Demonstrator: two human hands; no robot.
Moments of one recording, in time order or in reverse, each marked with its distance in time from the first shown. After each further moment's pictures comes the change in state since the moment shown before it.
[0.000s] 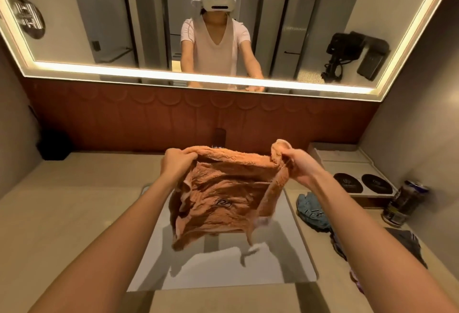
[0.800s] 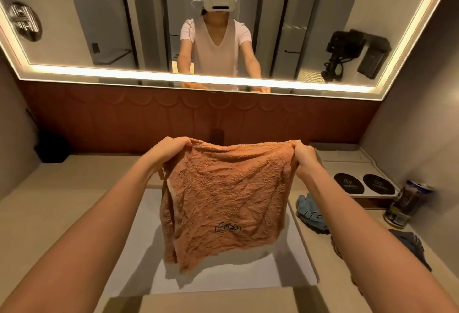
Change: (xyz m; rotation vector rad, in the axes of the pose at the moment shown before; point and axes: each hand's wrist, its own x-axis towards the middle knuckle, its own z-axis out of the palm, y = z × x) left_hand 0.015 0.033 -0.028 0.090 -0.284 -0.137; right_hand 0.055 0.002 -0.010 0.028 0.356 -0.025
